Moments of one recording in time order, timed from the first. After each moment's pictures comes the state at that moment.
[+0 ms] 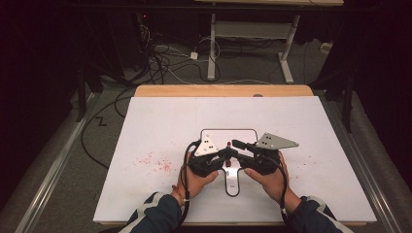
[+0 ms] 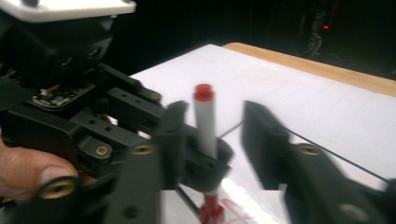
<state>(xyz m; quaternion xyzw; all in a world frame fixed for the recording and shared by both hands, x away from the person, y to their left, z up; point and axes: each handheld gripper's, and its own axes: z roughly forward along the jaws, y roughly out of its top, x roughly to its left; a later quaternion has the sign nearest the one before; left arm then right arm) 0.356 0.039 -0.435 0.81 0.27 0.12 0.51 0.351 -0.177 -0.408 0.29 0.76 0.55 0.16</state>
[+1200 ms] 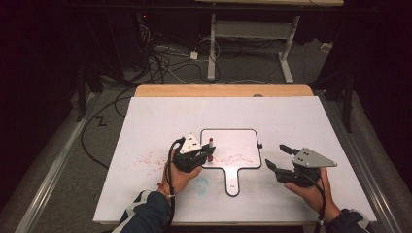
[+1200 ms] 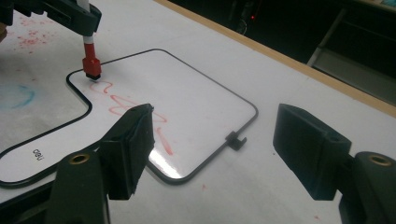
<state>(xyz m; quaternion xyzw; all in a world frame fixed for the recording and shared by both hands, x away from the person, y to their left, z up) 0.368 0.081 -0.449 0.81 0.30 0.16 0.49 0.325 -0.276 -0.428 0.29 0.79 0.45 0.30</state>
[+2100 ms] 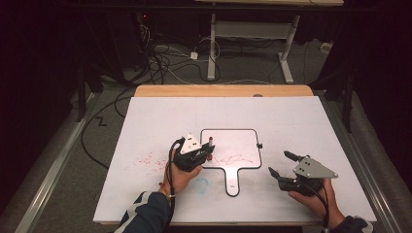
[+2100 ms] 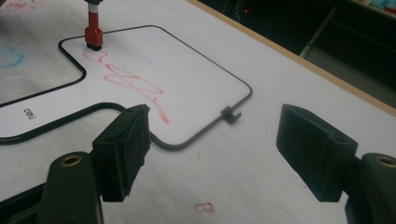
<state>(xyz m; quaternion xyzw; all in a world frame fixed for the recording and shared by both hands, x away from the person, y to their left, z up) 0.374 0.074 -0.458 0.80 0.30 0.17 0.49 0.310 -0.282 -0.444 0.28 0.80 0.42 0.33</state>
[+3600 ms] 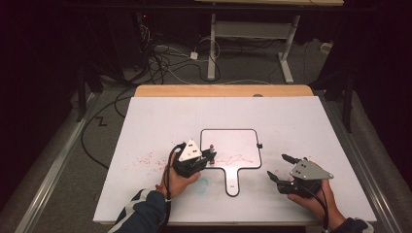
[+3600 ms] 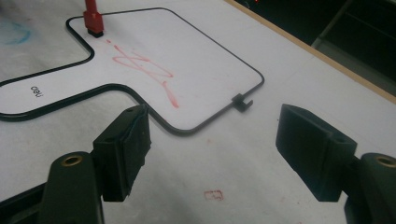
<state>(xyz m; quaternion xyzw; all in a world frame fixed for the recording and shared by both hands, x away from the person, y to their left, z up) 0.363 0.068 -0.460 0.82 0.24 0.16 0.50 0.309 -0.279 -0.450 0.27 0.82 0.40 0.31</state>
